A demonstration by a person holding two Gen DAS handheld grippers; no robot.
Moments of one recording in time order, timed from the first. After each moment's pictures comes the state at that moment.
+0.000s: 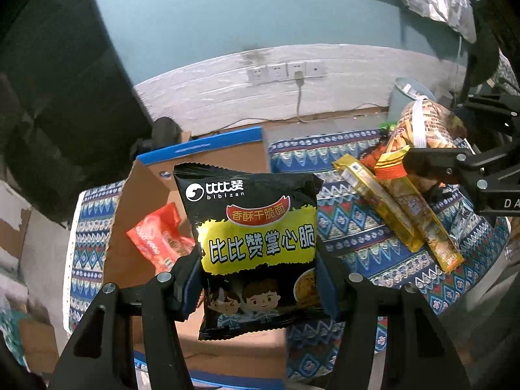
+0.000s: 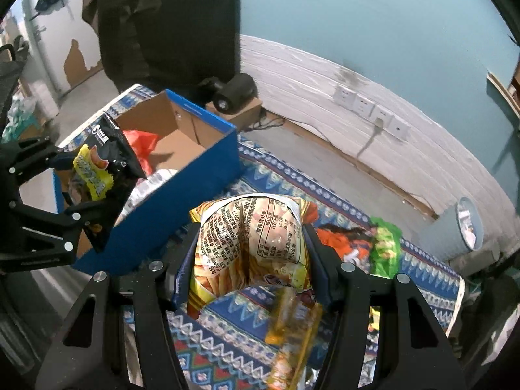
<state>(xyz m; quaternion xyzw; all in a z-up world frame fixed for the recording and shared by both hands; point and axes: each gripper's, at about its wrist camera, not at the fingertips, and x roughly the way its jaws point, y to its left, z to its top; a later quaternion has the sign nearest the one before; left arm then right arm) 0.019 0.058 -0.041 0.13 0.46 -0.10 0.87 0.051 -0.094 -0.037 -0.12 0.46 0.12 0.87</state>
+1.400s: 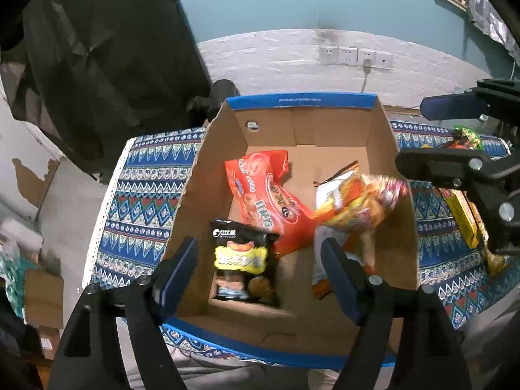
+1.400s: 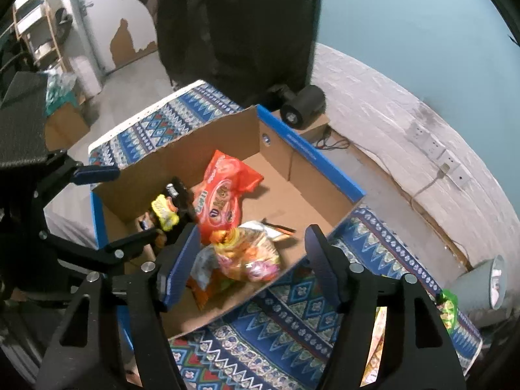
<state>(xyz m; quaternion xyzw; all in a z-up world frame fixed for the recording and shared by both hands) 0.024 0.156 -0.064 0.09 0.49 0.00 0.86 0.099 0.040 -0.057 -0.15 0.45 0.22 0.85</state>
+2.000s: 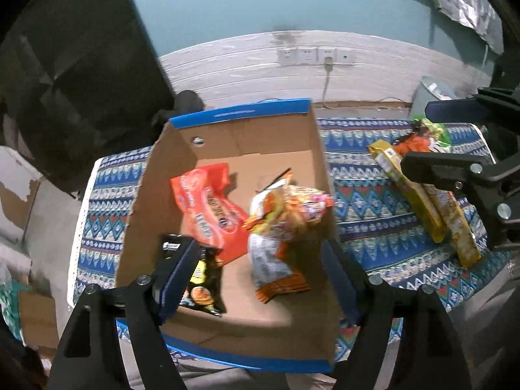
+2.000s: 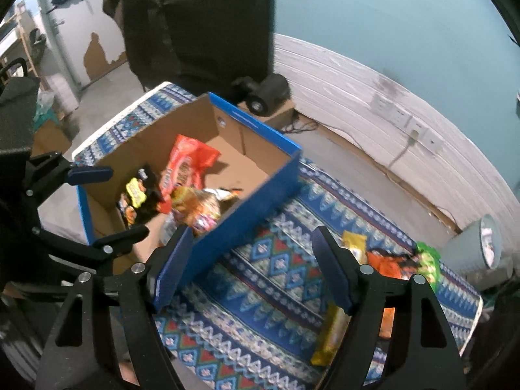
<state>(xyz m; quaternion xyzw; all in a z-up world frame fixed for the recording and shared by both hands) 0.018 0.094 -0.053 0.11 0.49 -0.06 0.86 0.072 -0.030 -0.043 -0.12 0.47 0.16 0.86</state>
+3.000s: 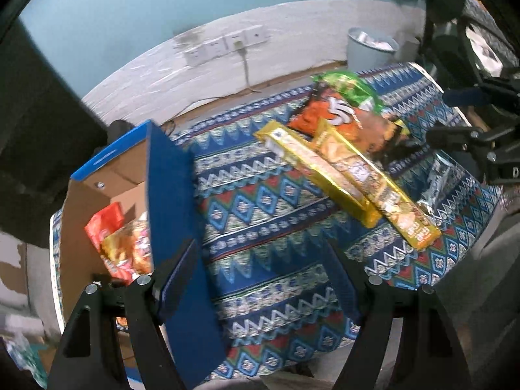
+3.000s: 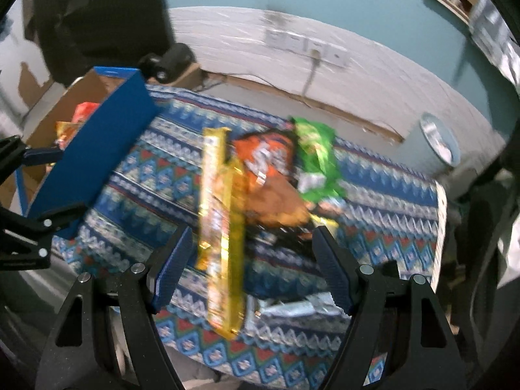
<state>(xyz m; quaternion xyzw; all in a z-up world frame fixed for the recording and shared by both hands) -0.003 -0.062 -0.077 0.21 0.51 -0.17 0.82 -0.006 -0.224 -0.072 -0.05 0.52 0.00 0.85</state>
